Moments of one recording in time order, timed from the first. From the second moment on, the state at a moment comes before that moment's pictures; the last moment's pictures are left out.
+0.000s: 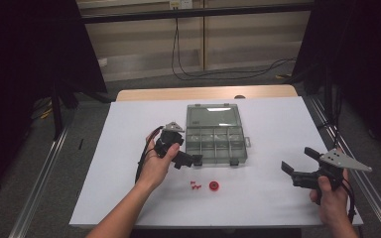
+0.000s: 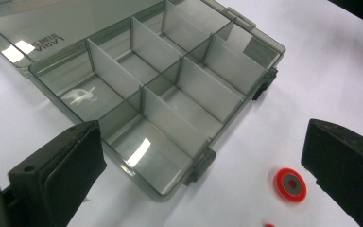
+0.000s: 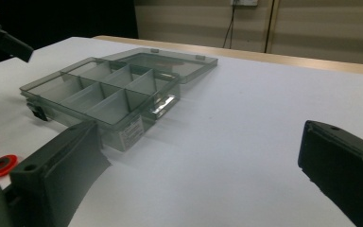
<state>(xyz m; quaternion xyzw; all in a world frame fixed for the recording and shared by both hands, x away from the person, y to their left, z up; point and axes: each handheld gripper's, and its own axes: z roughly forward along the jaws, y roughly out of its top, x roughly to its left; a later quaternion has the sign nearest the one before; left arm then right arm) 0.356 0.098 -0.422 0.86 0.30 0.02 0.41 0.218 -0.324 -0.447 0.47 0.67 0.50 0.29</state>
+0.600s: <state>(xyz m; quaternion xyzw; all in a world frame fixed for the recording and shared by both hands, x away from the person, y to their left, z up) 0.339 0.101 -0.425 0.87 0.29 0.01 0.40 0.215 -0.324 -0.452 0.46 0.67 0.50 0.29</state>
